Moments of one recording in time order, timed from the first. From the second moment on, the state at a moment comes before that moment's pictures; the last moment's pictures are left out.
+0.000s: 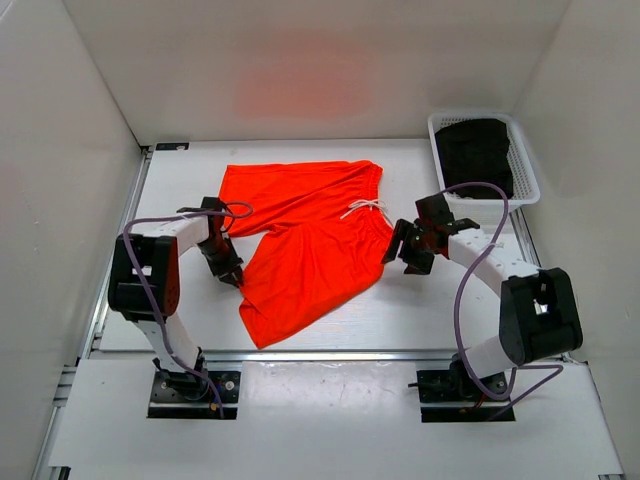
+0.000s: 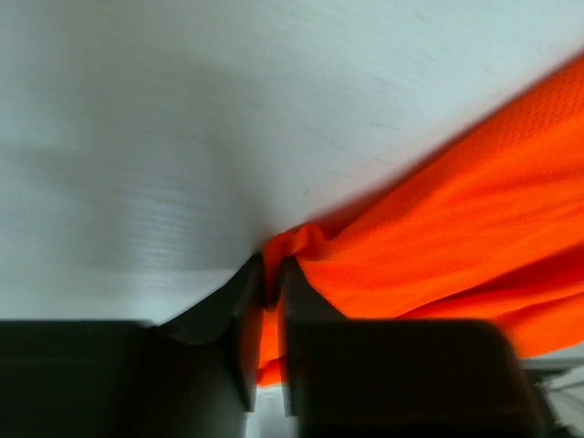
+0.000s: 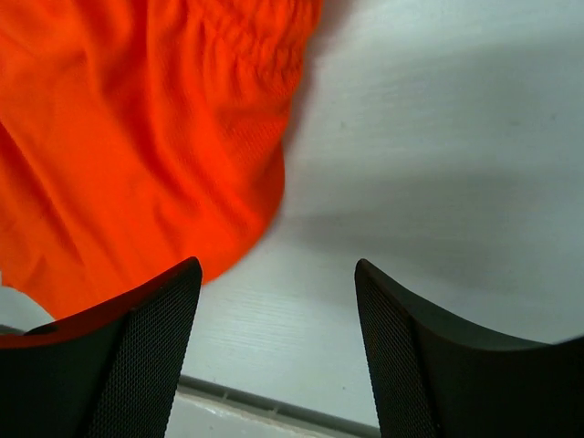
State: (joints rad) left arm -0.10 1.75 1.03 -0.80 0.16 -0.54; right arm 0.30 1.47 0.92 -0.54 -0.20 0.59
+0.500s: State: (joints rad) left arm 0.00 1.77 1.23 -0.84 0.10 -0.56; right arm 0.24 1.65 0.93 -0.38 -0.29 0.64
